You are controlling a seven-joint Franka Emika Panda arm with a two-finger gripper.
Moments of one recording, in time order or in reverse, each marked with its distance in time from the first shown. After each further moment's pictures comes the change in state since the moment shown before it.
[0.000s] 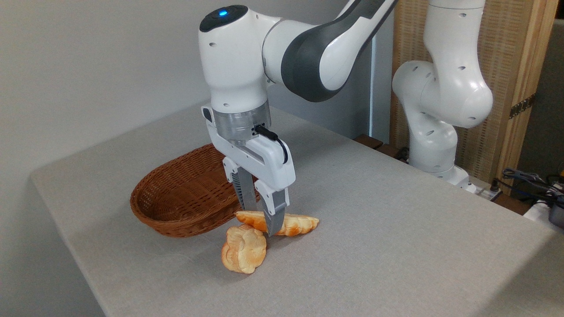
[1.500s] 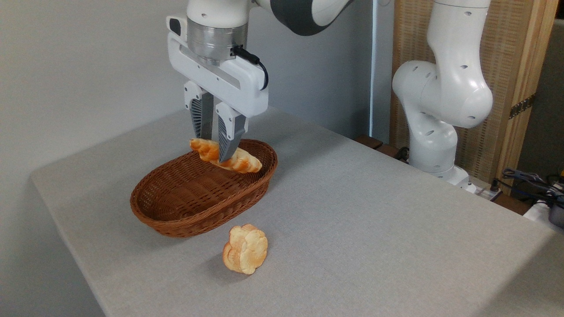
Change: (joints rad) arm -0.004 -0.076 -0.063 0.191 -0.244 -0.138 -0.170
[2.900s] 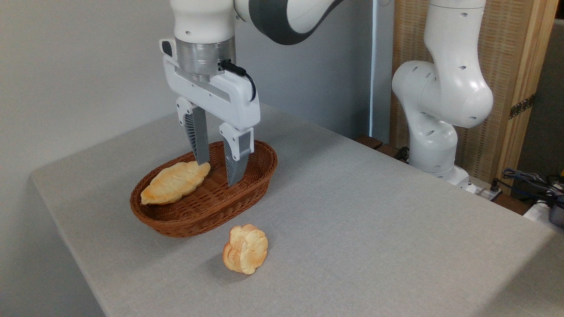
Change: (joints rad) arm 0.021 0.063 -0.030 0.018 0.125 0.007 0.013
